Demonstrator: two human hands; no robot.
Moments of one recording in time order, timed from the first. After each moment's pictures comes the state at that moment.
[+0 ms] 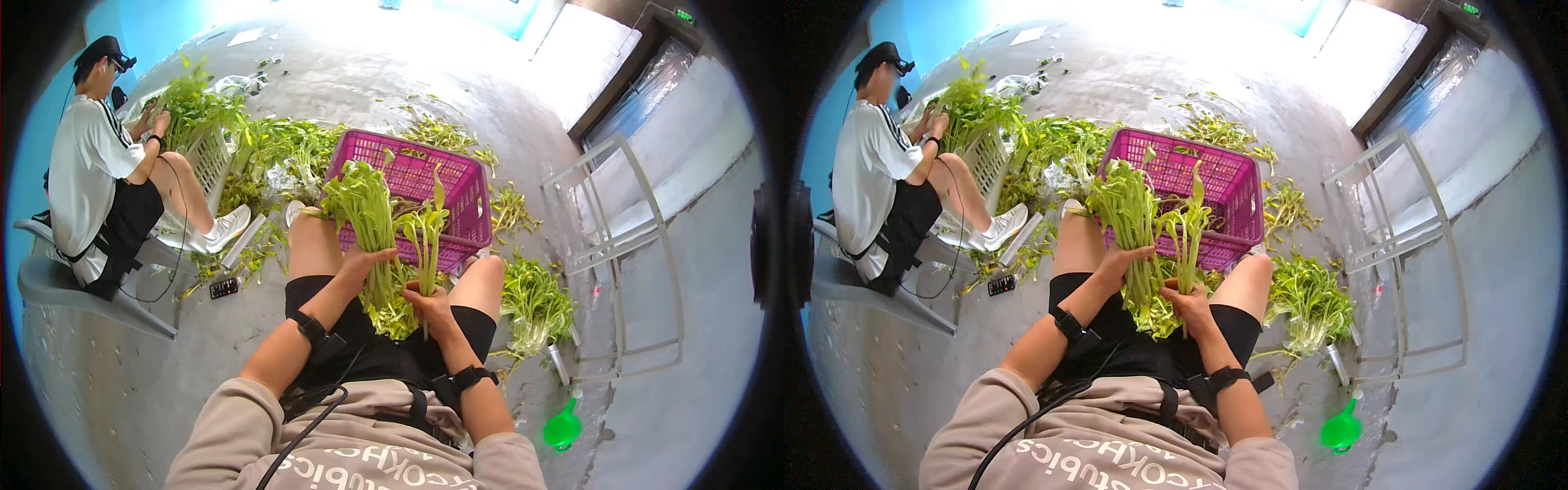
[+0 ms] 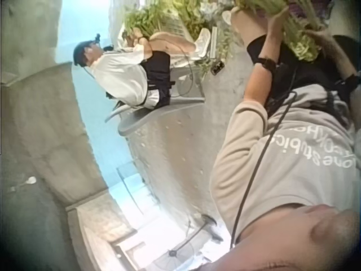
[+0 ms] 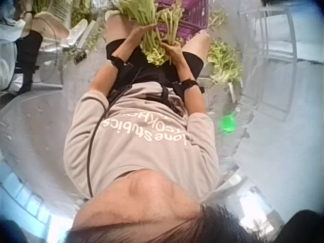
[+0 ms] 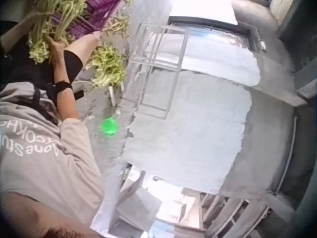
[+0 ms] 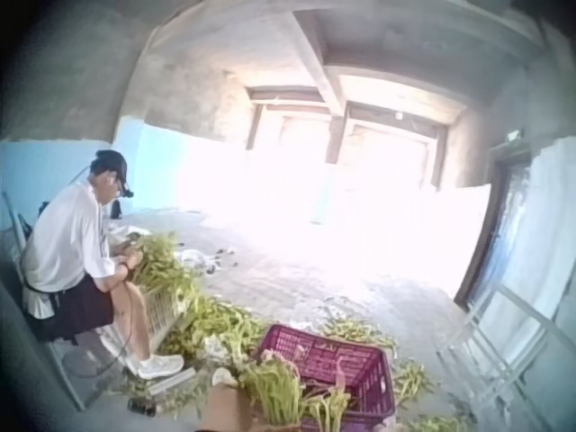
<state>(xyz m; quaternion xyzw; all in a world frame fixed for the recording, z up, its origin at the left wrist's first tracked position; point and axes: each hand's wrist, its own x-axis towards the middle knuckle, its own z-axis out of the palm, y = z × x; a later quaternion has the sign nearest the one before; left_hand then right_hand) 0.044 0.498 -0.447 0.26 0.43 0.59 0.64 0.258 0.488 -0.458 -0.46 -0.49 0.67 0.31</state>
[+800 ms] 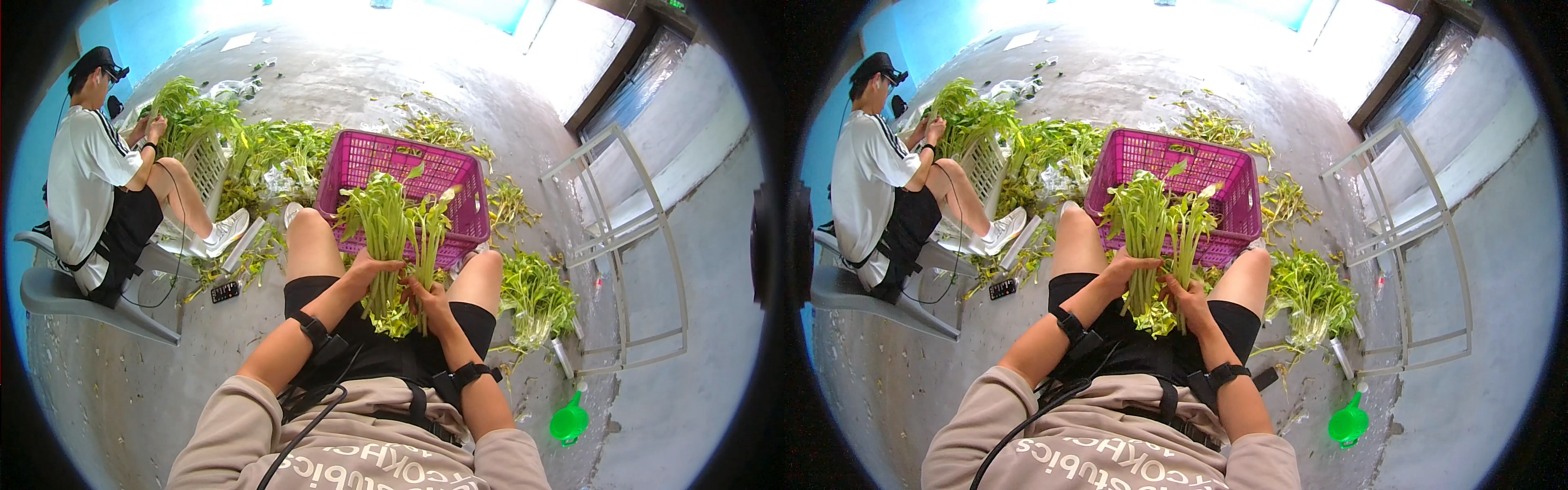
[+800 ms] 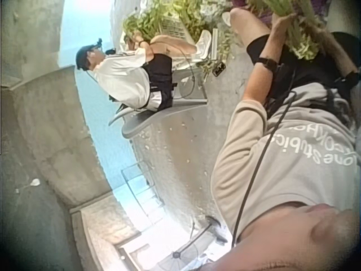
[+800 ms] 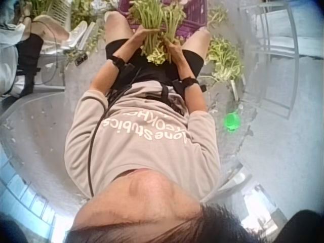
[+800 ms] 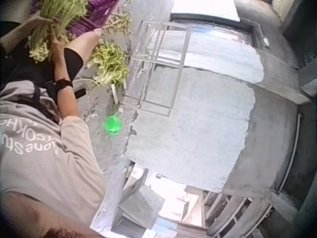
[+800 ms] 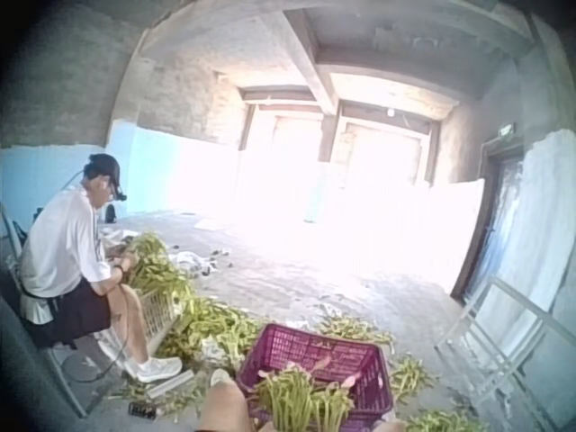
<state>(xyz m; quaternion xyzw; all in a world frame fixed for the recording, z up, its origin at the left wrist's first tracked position) 0.058 0.507 -0.458 0.32 0.37 0.55 0.68 0.259 0.499 -0.446 -0.41 -0.50 0.69 0.33</state>
